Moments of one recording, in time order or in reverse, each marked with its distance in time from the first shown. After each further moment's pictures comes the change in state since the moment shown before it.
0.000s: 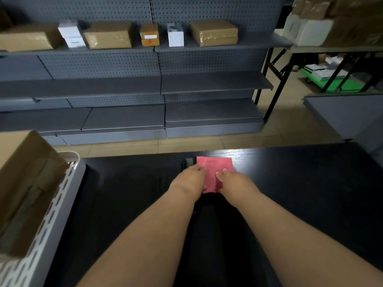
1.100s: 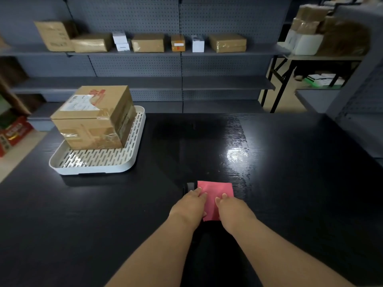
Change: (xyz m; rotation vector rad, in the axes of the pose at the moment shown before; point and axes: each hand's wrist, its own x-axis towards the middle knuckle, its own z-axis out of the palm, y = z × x) left_hand -0.302 0.022 0.147 -0.092 -0.031 -0.058; right_hand -0.263 -0.121 0.159 0.079 -0.072 -0.003
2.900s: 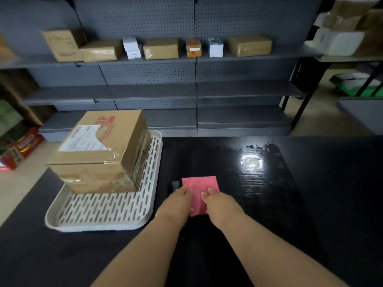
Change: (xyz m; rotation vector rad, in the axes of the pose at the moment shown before) left_hand 0.094 -0.130 -0.094 0.031 0.034 -0.133; right_hand 0.144 -0.082 -0.086 0.163 0.157 -0.218
